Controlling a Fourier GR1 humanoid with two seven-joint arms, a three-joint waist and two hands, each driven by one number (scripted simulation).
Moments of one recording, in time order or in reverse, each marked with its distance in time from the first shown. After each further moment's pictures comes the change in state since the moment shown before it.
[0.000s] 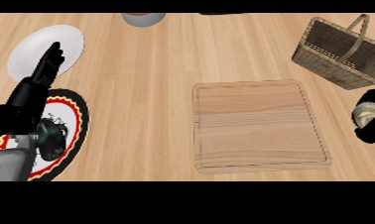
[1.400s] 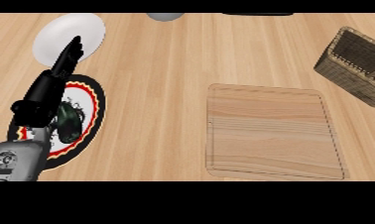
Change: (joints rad) left arm -0.057 -0.038 -0.055 -0.013 -0.026 -0.034 0.019; right arm -0.269 -0.617 -0.698 0.449 -0.461 0.162 -0.740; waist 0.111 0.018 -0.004
